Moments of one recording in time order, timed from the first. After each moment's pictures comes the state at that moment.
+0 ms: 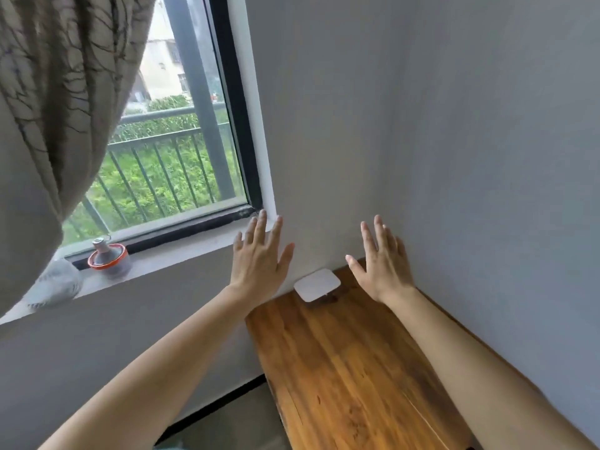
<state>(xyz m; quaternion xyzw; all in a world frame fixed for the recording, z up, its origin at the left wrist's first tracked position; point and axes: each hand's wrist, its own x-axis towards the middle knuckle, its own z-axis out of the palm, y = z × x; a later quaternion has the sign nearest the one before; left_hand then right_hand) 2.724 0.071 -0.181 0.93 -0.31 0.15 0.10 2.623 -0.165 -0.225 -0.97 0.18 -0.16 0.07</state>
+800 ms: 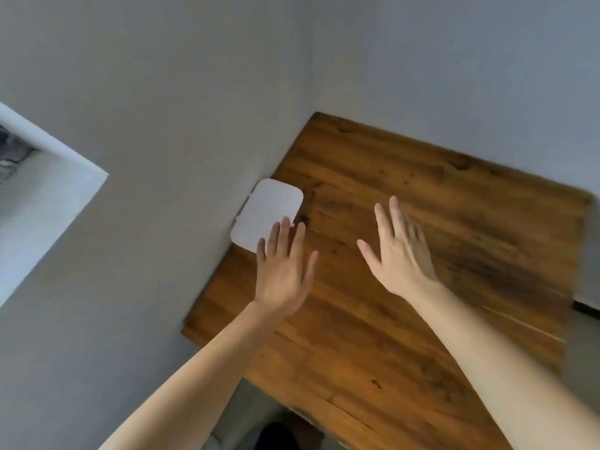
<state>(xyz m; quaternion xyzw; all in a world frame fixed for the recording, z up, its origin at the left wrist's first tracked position) 2.906 -0.067 -0.564 0.83 -0.54 -0.12 0.06 2.723 -0.198 -0.567 -0.88 0.46 0.00 0.10</state>
